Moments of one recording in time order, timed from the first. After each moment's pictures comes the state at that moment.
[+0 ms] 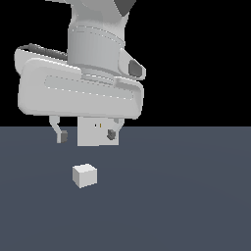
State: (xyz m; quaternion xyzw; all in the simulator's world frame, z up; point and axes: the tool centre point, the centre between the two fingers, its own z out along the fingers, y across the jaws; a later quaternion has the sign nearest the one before) arm -0.064 0.067 0.081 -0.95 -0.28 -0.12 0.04
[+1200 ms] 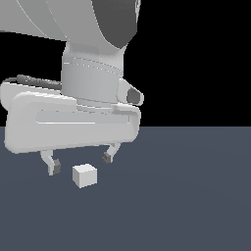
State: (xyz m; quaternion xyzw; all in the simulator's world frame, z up) arm -0.076 0.074 0.034 -0.94 -0.32 -0.14 0.05
